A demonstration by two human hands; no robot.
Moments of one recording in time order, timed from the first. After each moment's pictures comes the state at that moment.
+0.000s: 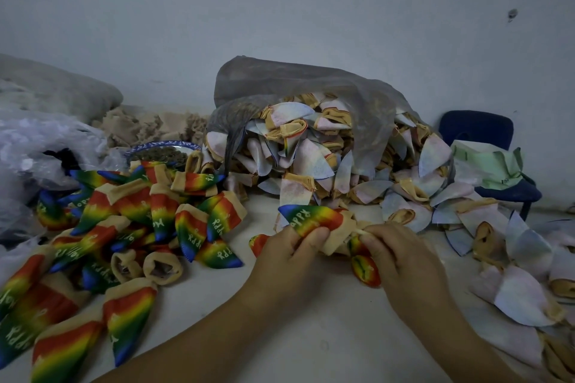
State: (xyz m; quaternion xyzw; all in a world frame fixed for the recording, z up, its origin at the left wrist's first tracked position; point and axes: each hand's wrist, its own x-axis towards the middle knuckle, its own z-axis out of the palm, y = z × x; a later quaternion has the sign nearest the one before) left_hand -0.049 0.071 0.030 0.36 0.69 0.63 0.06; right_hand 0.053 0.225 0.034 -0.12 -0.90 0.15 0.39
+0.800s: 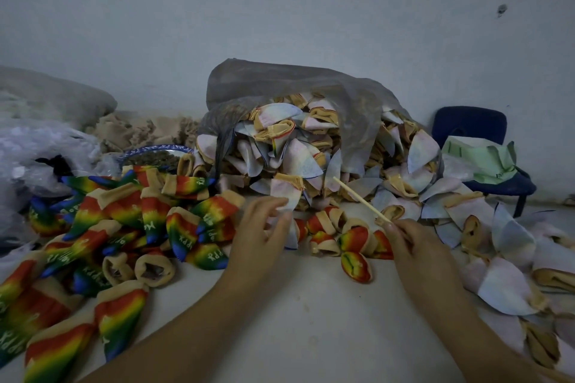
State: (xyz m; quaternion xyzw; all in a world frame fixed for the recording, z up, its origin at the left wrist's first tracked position) left_hand -0.088 0.072 0.015 0.33 0.76 0.55 -0.09; right_hand 0.058 0.272 0.018 -0.25 -0.87 0.21 0.37
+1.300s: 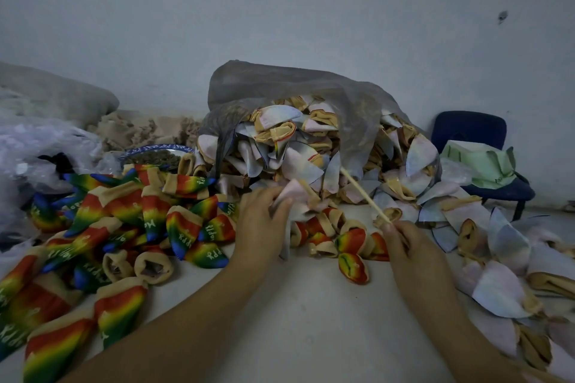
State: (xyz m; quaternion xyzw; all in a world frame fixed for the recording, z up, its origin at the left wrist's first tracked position) left_hand -0.095 0.091 0.032 0.28 0.80 0.51 -0.14; right_hand 0.063 0.259 0.028 -0.23 -0.86 0.27 0.37
